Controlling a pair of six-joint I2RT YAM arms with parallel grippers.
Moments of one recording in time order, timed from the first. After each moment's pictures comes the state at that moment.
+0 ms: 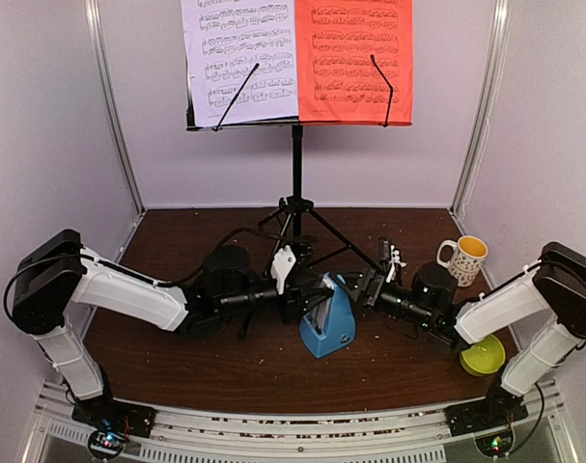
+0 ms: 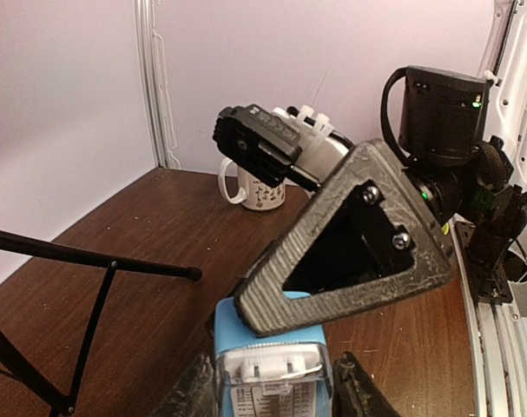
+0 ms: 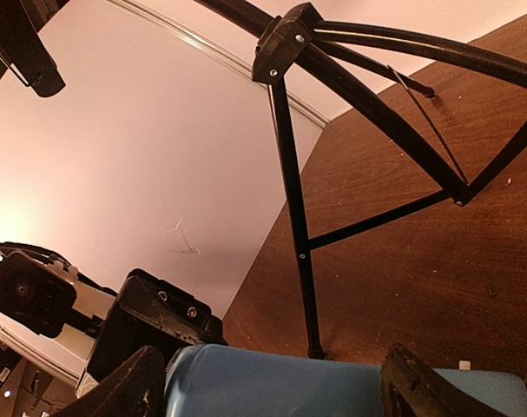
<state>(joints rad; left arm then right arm) -1.04 1.71 0.84 0.76 0.21 0.04 0.80 1.54 0.42 1.12 -0.20 0.97</state>
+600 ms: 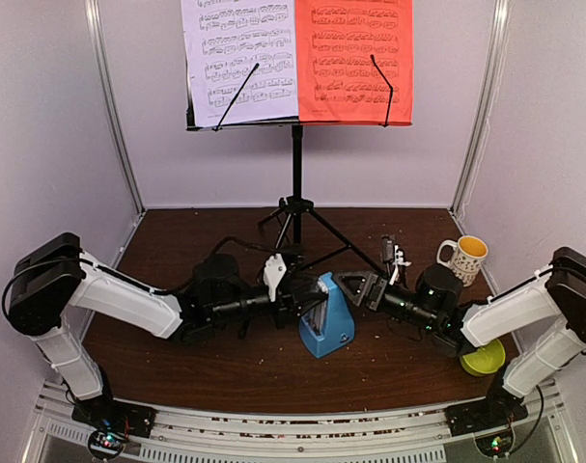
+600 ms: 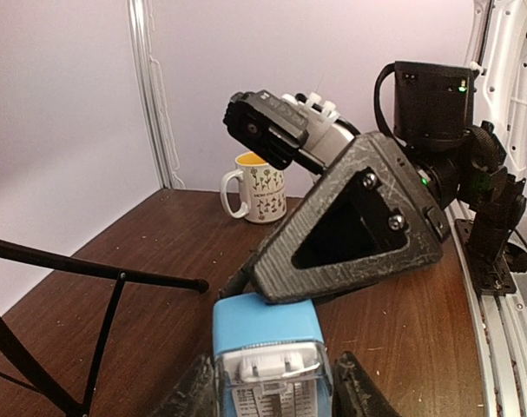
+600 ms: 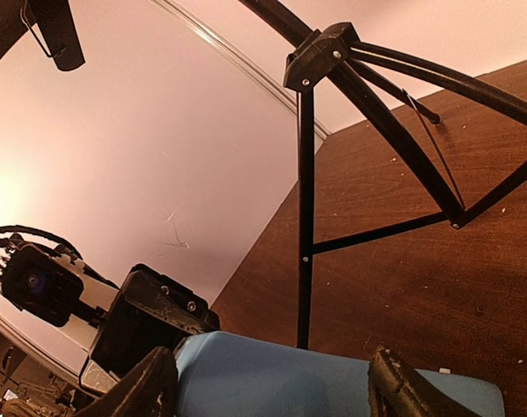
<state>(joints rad) -1.04 1.69 0.75 0.89 0.21 0.09 0.81 1.47 0.39 1.08 -0.16 0.85</state>
